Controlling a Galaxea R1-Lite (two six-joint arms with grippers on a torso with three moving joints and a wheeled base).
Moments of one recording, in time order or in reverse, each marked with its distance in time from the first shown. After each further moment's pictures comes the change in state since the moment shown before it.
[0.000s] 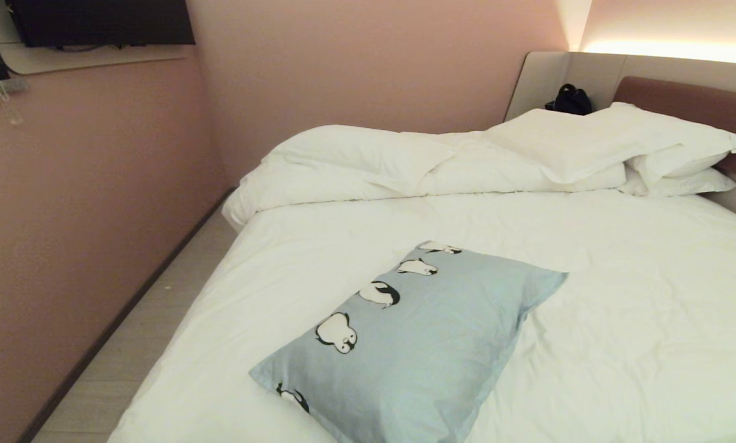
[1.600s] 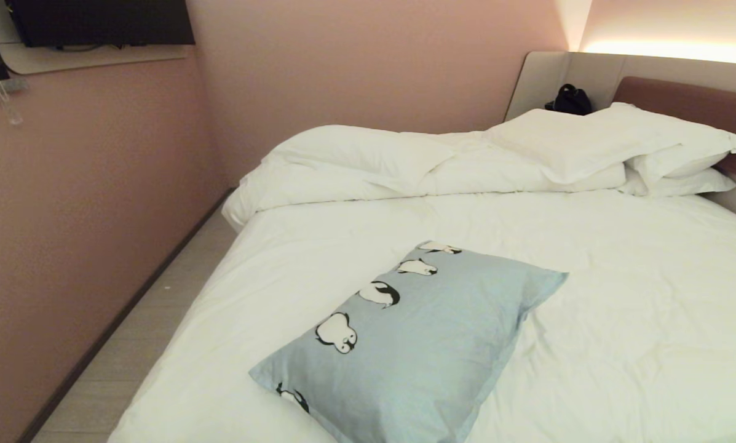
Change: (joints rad) left arm 0.000 0.000 0.000 0.000 0.000 0.000; right arm 0.000 0.002 -0.085 0.067 -0.002 -0.024
